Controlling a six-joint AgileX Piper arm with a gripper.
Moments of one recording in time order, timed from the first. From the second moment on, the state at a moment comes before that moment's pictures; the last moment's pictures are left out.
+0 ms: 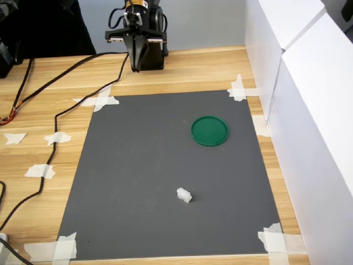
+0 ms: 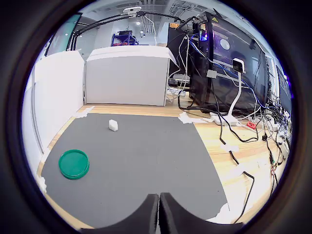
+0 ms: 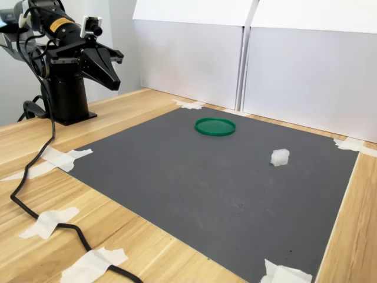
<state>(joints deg) -4.2 -0.7 -3.2 4.1 25.6 -10.9</state>
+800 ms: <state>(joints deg) -4.2 27.7 -17.2 4.1 14.6 -10.9</state>
